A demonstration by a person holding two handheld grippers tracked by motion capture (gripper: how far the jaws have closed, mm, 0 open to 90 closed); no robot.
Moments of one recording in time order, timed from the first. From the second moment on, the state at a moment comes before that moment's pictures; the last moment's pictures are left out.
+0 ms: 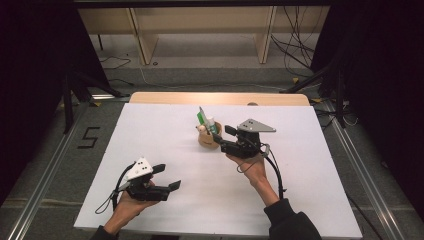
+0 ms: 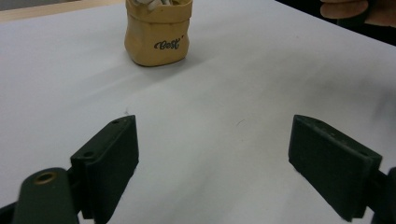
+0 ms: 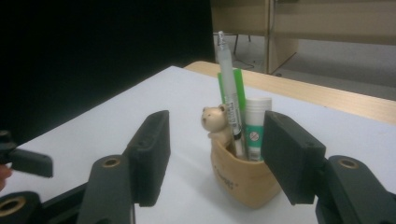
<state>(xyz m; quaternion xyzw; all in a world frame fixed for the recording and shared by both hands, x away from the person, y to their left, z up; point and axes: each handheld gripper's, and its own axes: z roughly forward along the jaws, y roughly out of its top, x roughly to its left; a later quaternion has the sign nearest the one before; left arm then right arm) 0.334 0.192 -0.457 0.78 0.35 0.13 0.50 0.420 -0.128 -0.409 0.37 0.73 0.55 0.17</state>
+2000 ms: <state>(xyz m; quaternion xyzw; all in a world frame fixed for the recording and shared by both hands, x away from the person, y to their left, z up) 0.324 0.194 -0.457 0.79 0.33 0.13 0.49 0.294 -0.221 -0.451 0.37 0.75 0.53 0.16</state>
